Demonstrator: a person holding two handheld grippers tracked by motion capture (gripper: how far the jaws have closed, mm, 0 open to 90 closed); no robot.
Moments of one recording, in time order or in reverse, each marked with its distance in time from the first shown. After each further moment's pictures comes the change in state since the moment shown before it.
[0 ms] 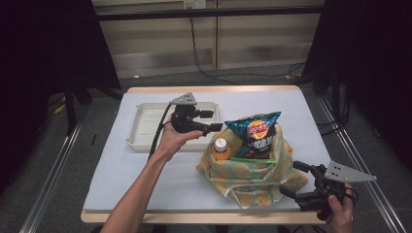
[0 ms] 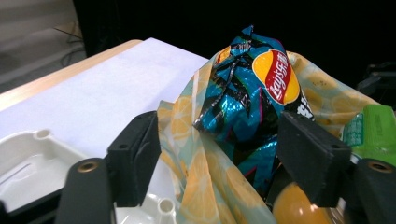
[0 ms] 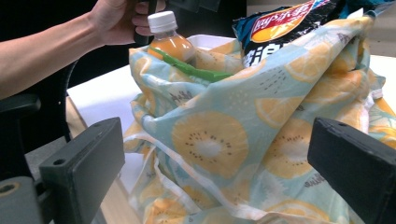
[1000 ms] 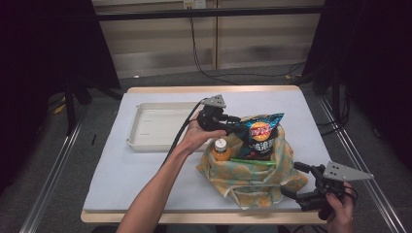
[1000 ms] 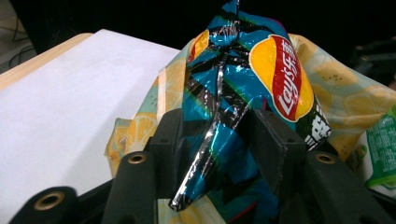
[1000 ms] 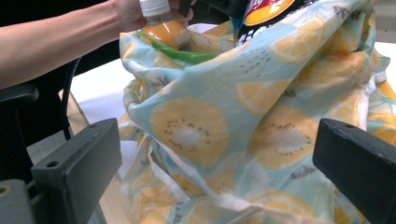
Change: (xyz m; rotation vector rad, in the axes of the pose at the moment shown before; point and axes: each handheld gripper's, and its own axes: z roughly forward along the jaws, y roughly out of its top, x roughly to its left) left arm -0.014 0.012 0.063 0.081 -0.126 0.117; right arm -0.010 -0.008 0.001 0.034 0.016 0.007
